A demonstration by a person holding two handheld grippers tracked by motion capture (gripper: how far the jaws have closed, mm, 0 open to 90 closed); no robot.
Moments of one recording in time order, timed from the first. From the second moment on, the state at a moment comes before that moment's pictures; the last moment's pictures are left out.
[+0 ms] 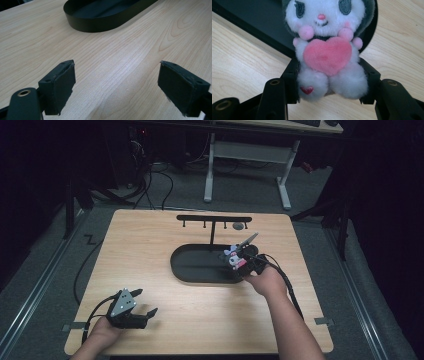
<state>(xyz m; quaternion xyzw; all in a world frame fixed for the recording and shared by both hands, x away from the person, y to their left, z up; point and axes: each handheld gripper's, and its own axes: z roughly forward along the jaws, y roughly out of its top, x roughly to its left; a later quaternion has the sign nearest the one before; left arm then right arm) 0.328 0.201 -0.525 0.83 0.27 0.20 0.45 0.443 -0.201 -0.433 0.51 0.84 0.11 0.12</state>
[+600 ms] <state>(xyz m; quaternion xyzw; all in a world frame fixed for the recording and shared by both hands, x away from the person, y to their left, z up) 0.327 0.201 -0.525 0.82 0.27 0.20 0.46 0.474 -0.177 -0.449 0.52 0.84 0.11 0.13</state>
